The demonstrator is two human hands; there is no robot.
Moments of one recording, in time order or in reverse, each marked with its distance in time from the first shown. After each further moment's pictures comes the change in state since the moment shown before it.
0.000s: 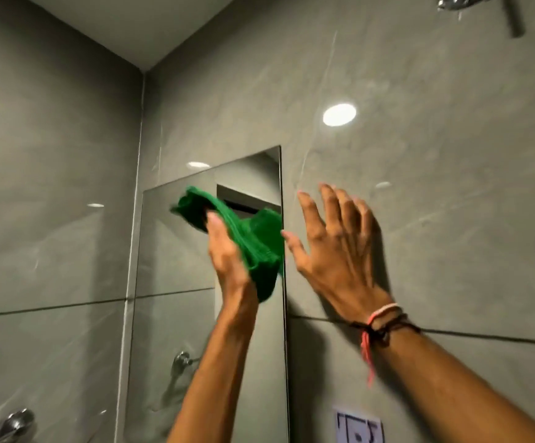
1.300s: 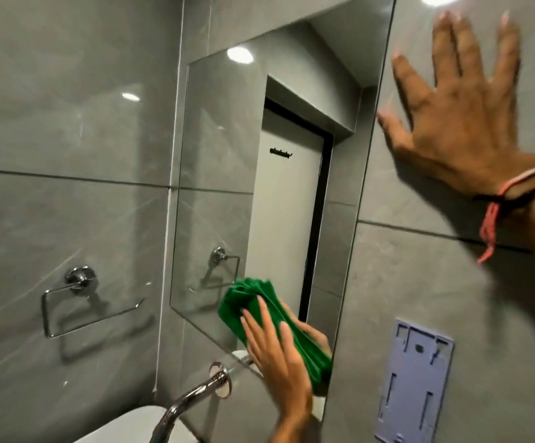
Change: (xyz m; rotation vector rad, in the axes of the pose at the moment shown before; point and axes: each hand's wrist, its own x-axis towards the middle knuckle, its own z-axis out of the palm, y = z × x) left_hand -0.214 -0.167 -0.134 0.711 0.265 -0.348; right_hand 0.030 0.019 0.024 -0.229 -0.096 -0.257
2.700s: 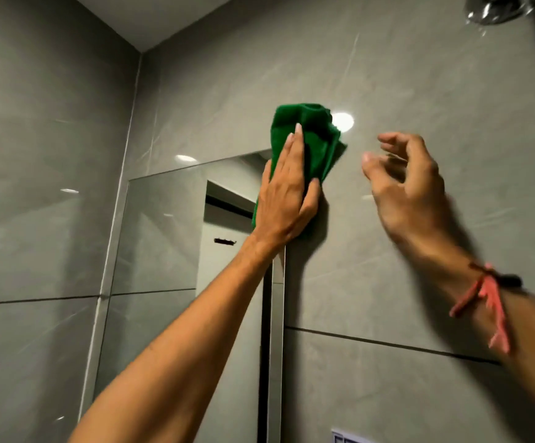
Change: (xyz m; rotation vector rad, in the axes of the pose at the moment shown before) left_hand 0.163 0.360 0.087 0.009 -0.247 1.245; right_hand 0.017 0.045 -0.062 1.032 0.282 0.598
